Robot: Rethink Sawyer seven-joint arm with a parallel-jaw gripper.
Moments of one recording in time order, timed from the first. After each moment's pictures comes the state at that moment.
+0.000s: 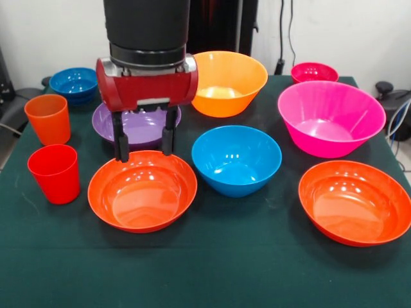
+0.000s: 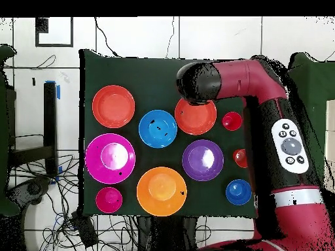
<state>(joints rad) -0.64 -0.61 0.63 1.28 -0.64 0.92 1.48</state>
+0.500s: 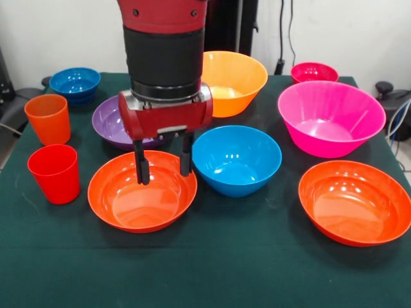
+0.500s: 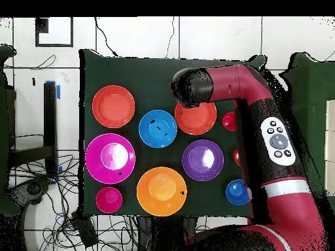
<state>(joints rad) -0.62 -0.54 0.61 1.28 -0.64 0.85 1.48</state>
